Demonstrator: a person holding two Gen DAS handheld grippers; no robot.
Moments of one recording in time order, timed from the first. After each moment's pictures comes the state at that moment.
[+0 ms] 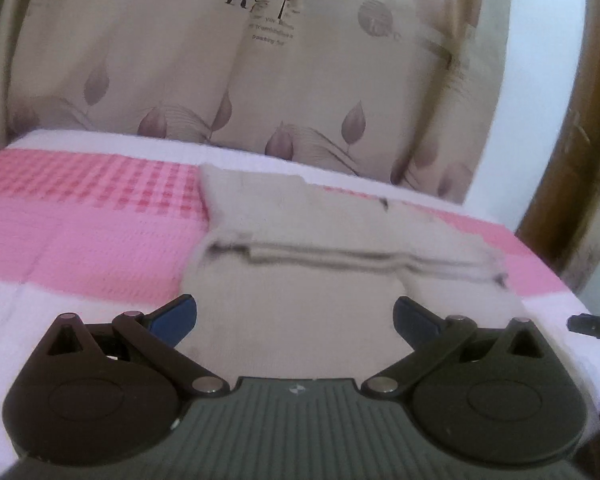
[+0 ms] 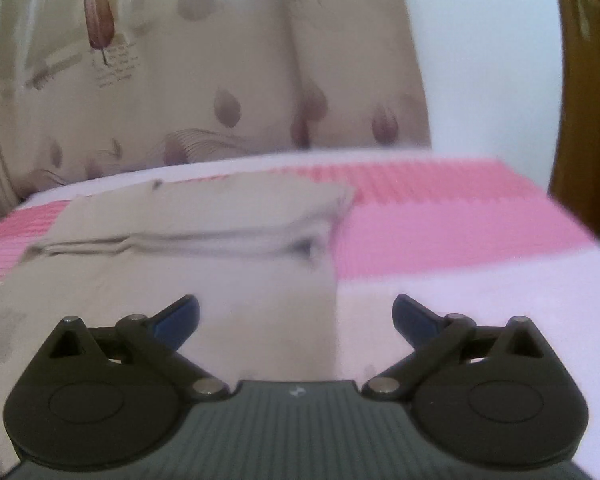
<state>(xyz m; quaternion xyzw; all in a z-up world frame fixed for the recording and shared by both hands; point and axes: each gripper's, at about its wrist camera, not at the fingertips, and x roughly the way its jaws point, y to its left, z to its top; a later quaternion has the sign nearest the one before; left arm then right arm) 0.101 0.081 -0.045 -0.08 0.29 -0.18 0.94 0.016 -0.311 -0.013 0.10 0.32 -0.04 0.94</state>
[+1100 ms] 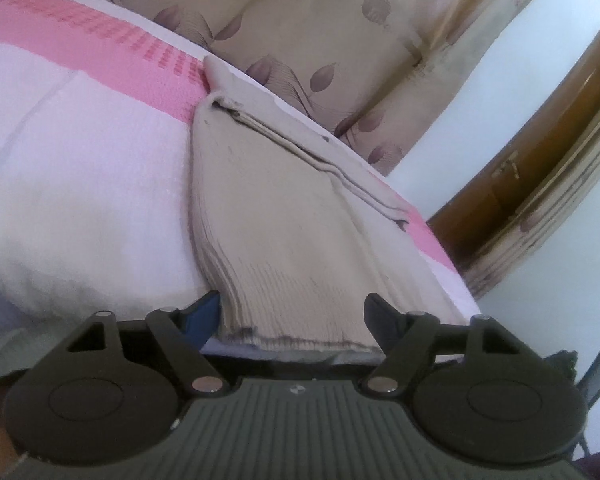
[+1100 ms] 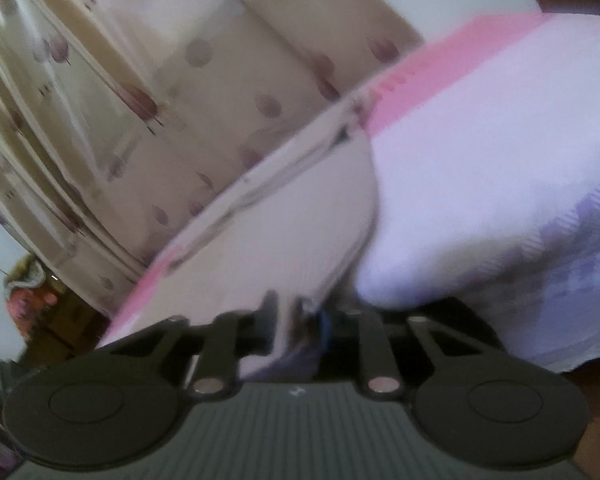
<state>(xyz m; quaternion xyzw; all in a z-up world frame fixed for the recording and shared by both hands) -0.004 0.157 -0.092 -0.24 0.36 -0.28 0.86 -0.127 -0.322 -0.060 0.37 0.27 0.07 0.89</state>
